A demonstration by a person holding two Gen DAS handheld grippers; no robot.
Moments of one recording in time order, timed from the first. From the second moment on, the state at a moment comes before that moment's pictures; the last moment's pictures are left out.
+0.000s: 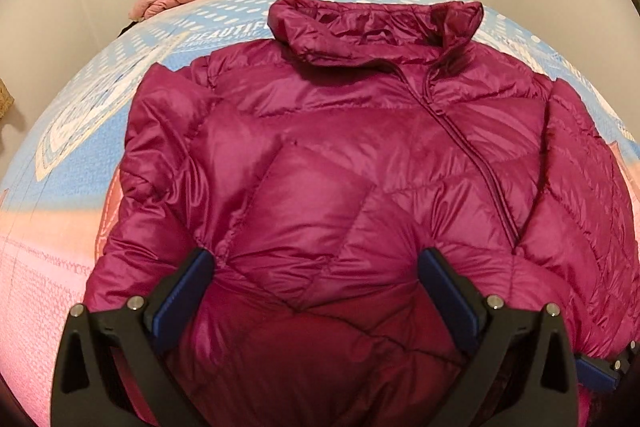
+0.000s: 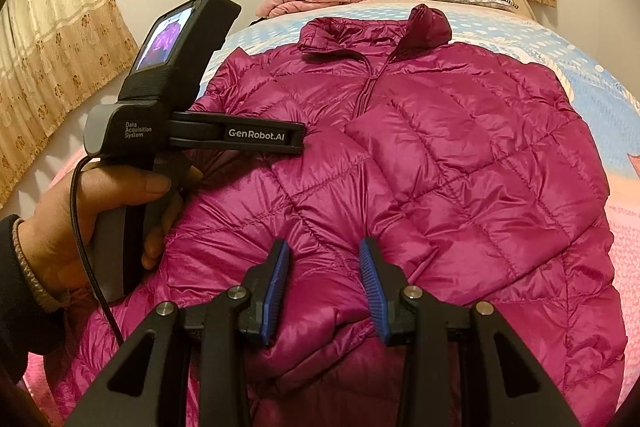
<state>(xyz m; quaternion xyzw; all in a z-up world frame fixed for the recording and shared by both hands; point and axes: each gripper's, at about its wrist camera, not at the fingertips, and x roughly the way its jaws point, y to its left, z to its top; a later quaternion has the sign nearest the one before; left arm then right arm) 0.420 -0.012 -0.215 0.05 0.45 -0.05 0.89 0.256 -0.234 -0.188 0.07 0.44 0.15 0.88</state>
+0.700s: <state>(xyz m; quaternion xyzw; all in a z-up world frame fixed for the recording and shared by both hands) 0.422 0.007 -0.139 0.02 0.38 -0.05 0.92 0.256 -0.235 -0.189 0.07 0.44 0.15 0.89</state>
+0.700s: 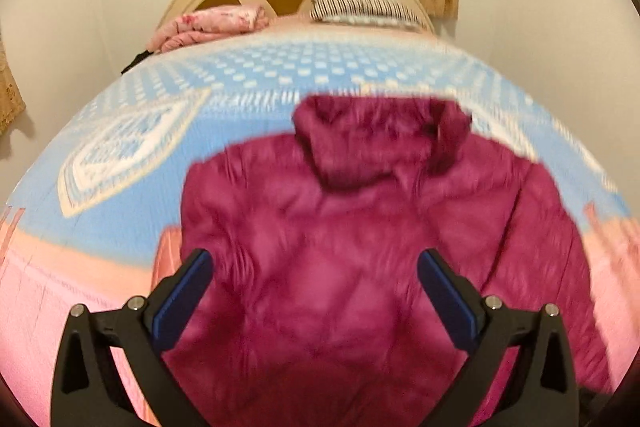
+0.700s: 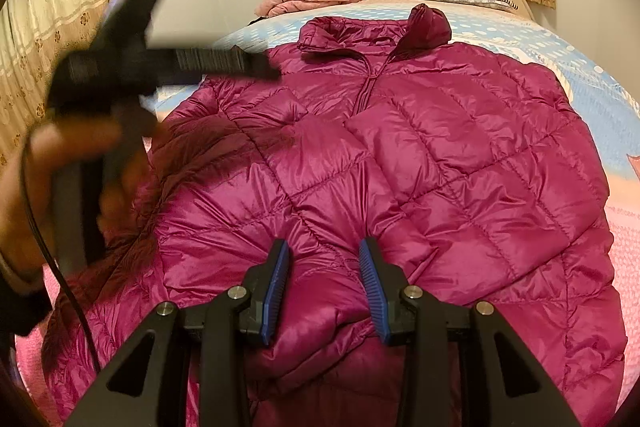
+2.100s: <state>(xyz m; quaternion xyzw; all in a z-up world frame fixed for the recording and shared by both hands) 0.470 0.043 -0.218 -0.05 0.43 -0.05 0.90 0.591 -0.283 -0.138 0.00 0.52 0.00 0.86</state>
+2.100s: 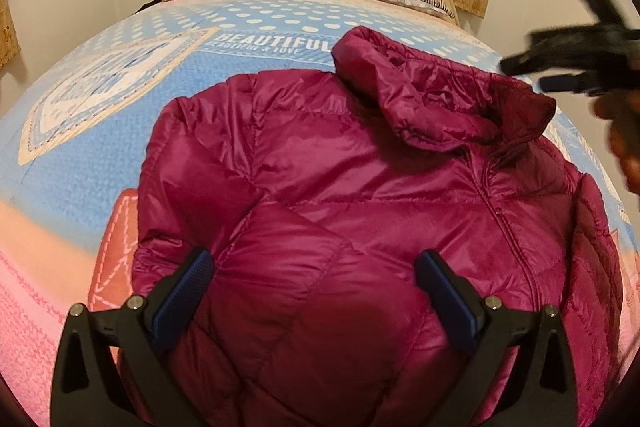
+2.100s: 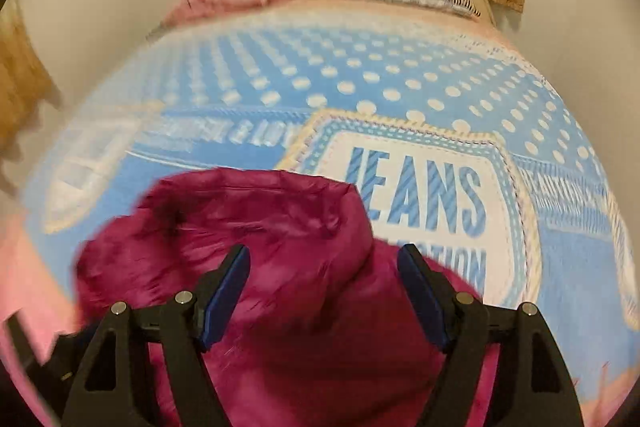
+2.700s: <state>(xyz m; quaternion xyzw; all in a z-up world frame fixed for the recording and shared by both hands) 0.457 0.071 -0.192 -0.12 0.40 -0.08 0.91 0.539 -0.316 -0.189 -0.06 0.50 0.00 0.86</state>
